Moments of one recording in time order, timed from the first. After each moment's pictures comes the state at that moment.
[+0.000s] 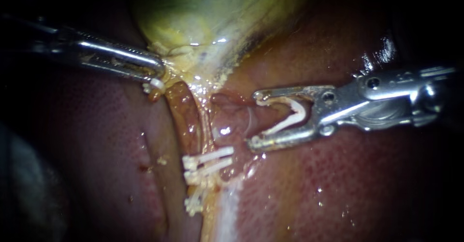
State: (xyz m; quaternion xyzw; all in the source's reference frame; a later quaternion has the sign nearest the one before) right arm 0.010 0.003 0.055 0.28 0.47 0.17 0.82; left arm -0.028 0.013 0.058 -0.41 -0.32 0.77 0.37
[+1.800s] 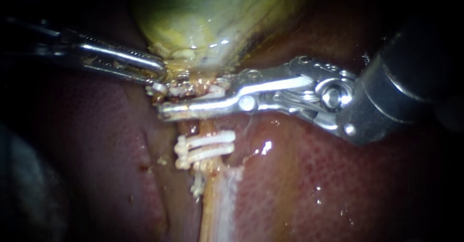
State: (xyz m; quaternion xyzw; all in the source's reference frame) right arm 0.018 0.005 0.055 0.43 0.54 0.36 0.63; left arm -0.029 0.013 0.058 -0.41 -0.32 0.77 0.37
